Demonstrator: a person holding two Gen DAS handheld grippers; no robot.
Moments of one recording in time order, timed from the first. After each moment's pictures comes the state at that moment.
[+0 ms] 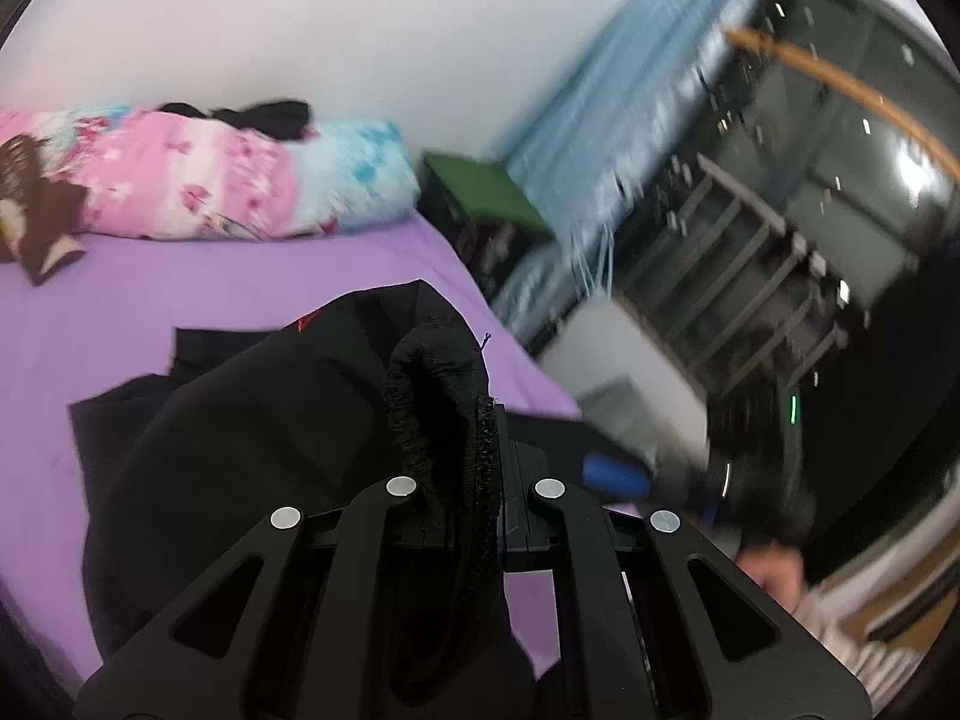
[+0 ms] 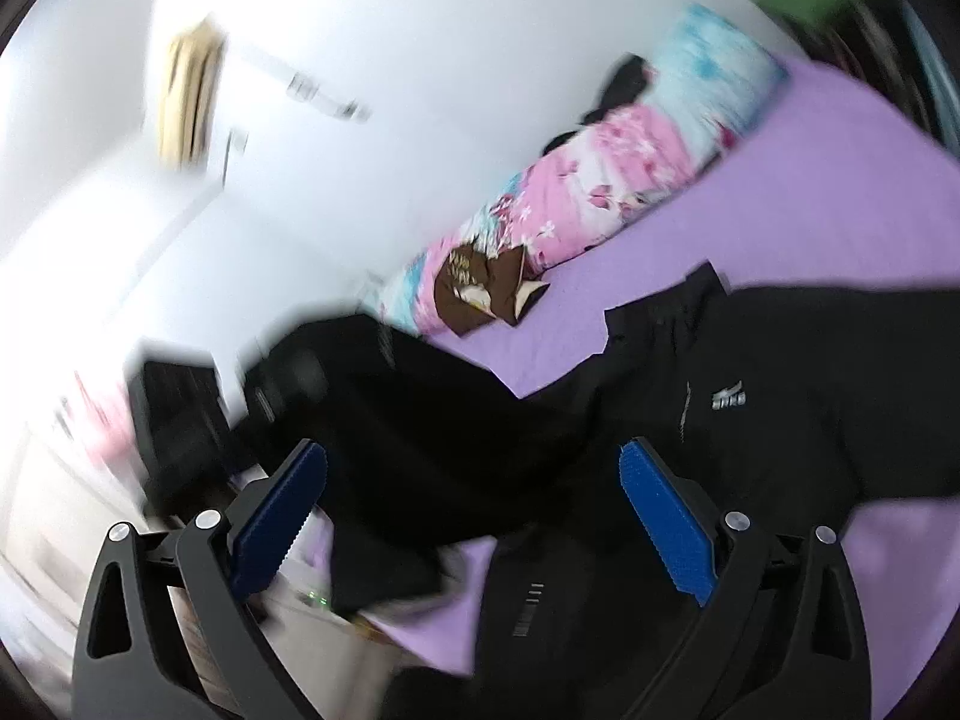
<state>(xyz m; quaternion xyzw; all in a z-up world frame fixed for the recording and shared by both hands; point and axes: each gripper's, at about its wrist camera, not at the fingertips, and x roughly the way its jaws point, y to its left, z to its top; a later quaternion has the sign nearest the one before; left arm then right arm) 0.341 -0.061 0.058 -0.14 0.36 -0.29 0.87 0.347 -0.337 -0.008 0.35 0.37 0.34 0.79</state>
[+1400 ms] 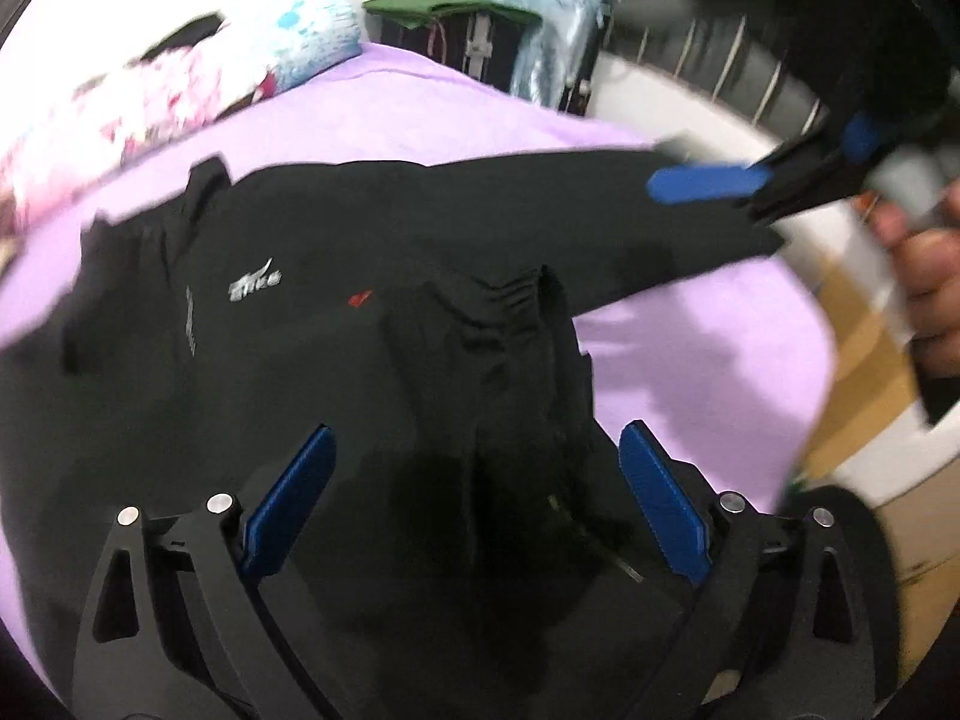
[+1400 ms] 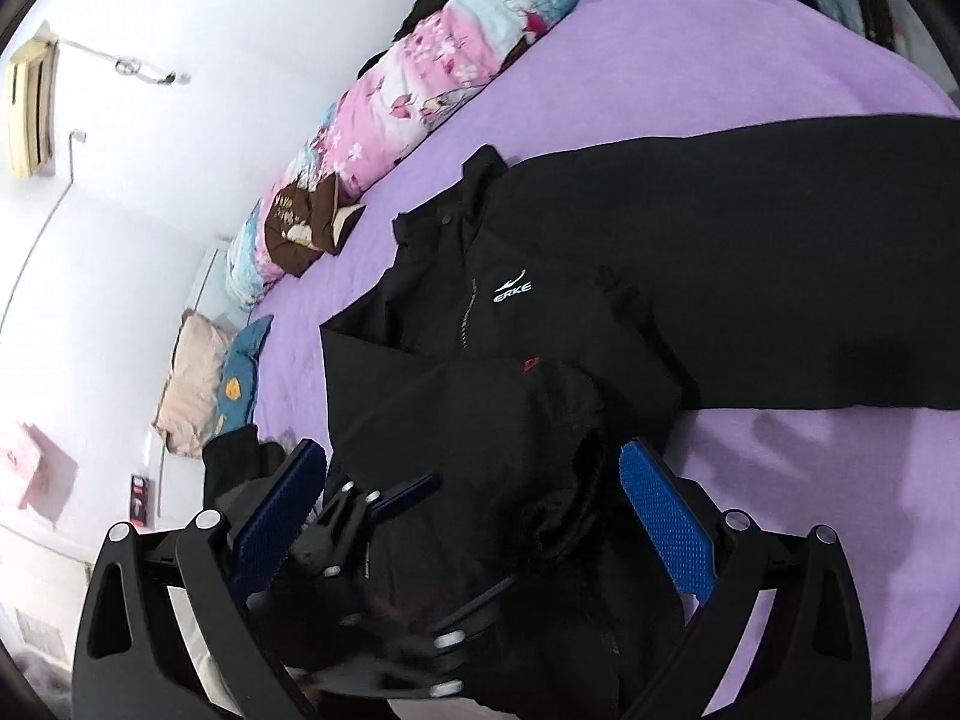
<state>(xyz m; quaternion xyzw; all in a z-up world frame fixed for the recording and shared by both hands) 0.325 -0.148 -0.221 0.04 0.44 -0.29 0.85 0.371 -0.382 -0.144 0.28 0.51 0.24 0.77</state>
